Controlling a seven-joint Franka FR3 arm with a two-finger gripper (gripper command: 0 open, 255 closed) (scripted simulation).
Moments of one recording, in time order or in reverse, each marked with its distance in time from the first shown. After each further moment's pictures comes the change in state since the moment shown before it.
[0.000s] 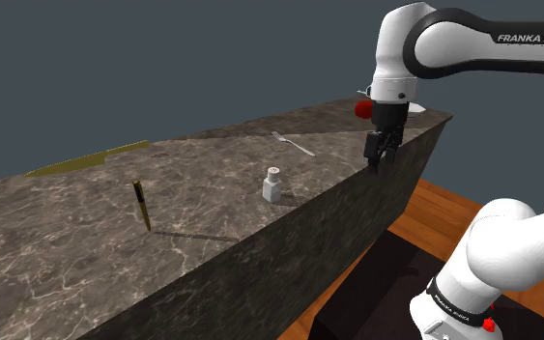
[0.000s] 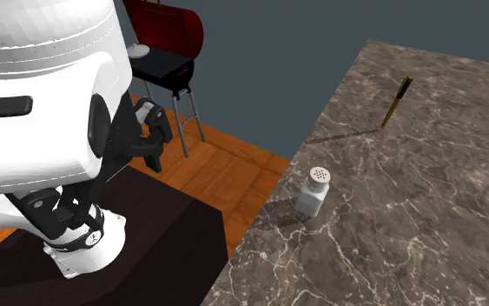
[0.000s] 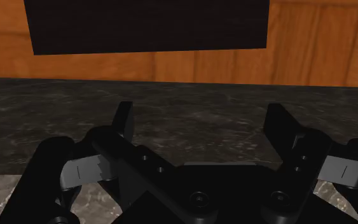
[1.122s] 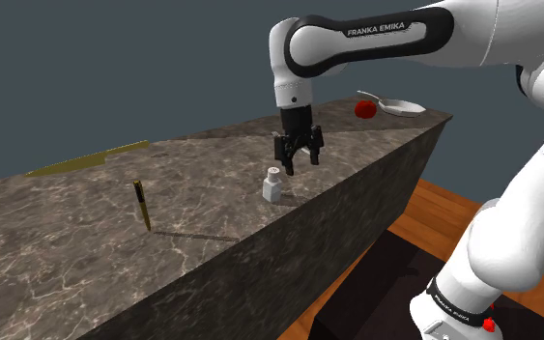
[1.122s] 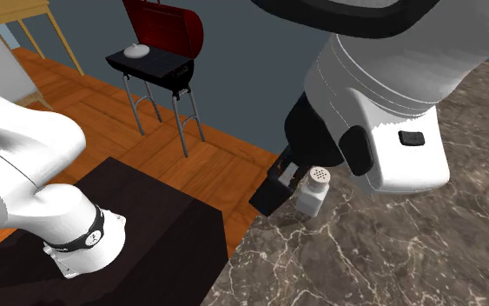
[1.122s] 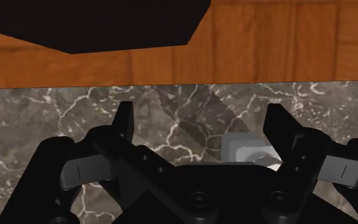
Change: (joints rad) arm 0.041 0.670 0.179 0.515 0.057 0.015 0.281
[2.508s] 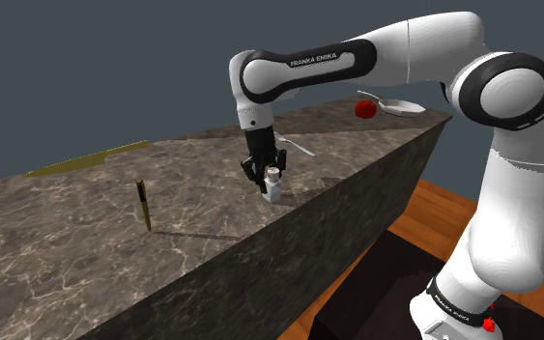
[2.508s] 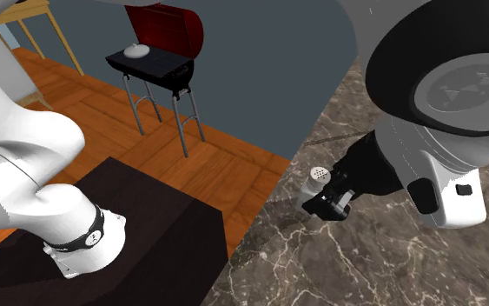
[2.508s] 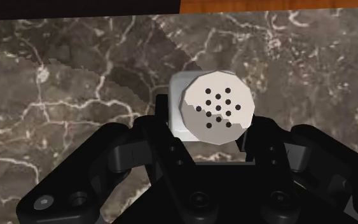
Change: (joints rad) arm 0.048 0.324 0.033 0.230 -0.031 0.032 0.111
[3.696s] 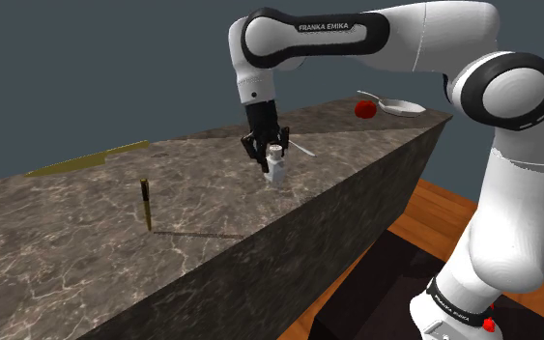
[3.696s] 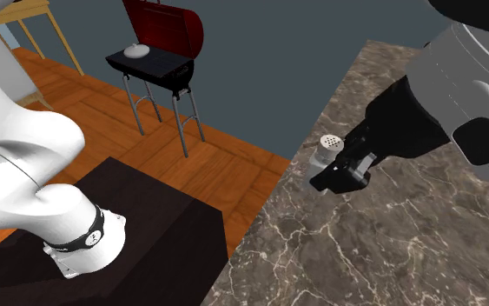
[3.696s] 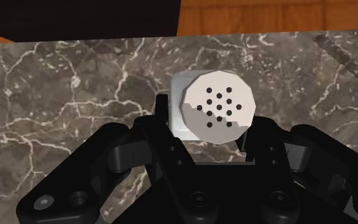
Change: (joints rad) arm 0.001 -0.007 0.003 0.163 0.006 -0.170 0.023
